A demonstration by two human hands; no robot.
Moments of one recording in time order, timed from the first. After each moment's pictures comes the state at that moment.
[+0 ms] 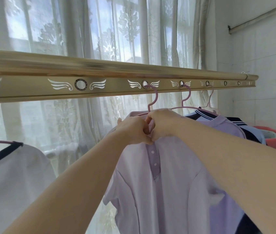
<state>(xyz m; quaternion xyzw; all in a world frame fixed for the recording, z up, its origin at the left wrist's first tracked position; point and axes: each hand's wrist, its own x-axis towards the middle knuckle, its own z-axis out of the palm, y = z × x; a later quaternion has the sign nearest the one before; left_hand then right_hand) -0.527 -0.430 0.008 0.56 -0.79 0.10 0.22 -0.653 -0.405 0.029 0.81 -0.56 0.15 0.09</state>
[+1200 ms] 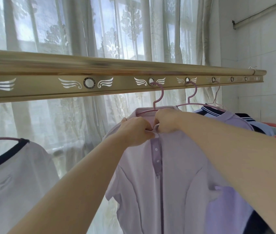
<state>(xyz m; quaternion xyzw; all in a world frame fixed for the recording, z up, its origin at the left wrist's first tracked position) -0.509 -0.410 0.000 0.54 -0.80 0.14 0.20 -0.644 -0.412 0.029 0.79 -0.59 0.10 0.09</state>
